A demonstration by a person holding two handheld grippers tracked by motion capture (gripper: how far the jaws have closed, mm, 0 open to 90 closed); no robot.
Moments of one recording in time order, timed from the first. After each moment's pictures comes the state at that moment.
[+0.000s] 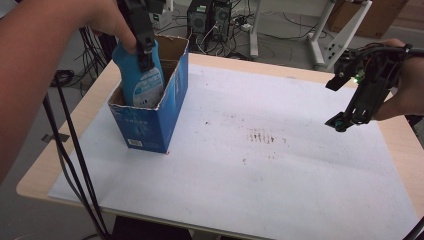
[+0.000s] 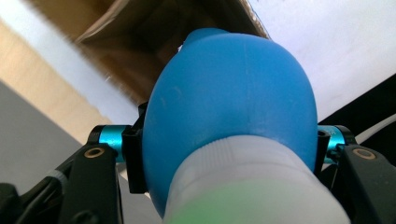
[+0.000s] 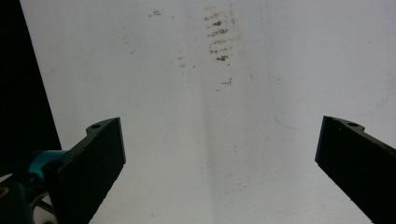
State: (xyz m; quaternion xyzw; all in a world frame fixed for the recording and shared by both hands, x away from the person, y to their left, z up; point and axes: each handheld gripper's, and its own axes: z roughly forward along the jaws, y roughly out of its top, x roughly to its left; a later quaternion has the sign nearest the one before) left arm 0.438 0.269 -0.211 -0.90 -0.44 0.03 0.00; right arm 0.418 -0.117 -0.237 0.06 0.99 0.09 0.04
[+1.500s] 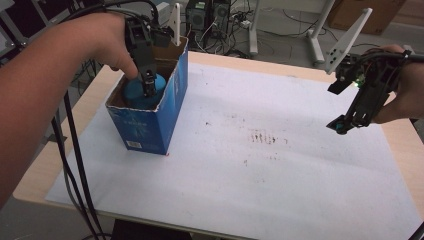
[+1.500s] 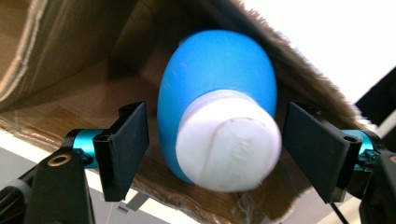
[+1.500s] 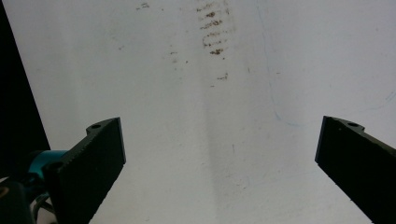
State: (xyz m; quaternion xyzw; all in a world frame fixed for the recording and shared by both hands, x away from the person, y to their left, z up) left arm 0.438 0.265 -0.254 -0.94 -0.34 0.04 0.00; right arm 0.432 -0.122 -0.252 0.07 0.99 0.09 0.04
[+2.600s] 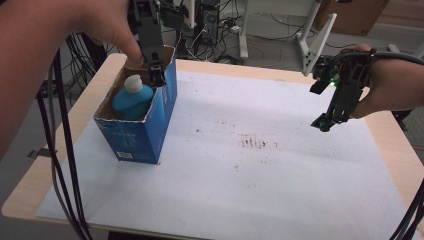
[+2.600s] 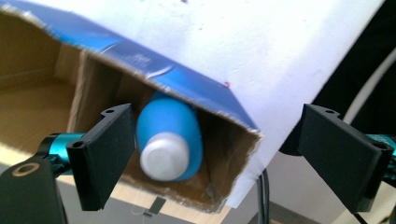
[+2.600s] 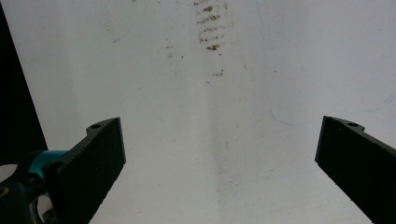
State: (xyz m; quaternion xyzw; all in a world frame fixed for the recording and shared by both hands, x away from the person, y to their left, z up) left arm 0.434 0.201 -0.192 -0.97 -0.23 0.03 -0.01; right arm 0.444 -0.117 -0.253 0.06 1.00 0.07 0.03
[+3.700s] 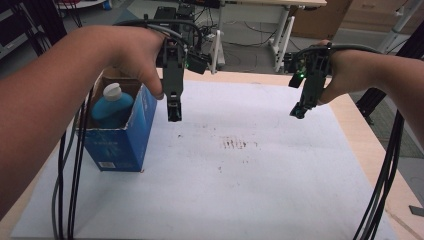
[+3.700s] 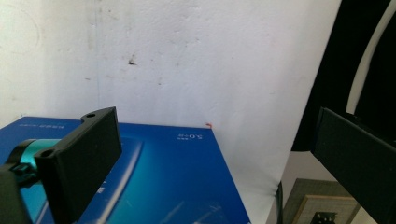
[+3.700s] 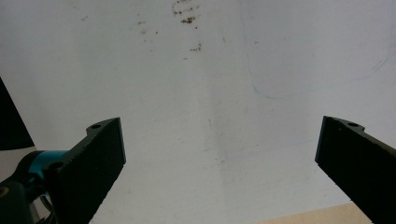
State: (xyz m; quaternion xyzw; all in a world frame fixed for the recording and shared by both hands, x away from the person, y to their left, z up) left arm 0.436 0.134 -0.241 -0.99 -0.09 0.07 0.00; right arm 0.469 -0.122 -0.255 0.08 1.00 0.03 0.03
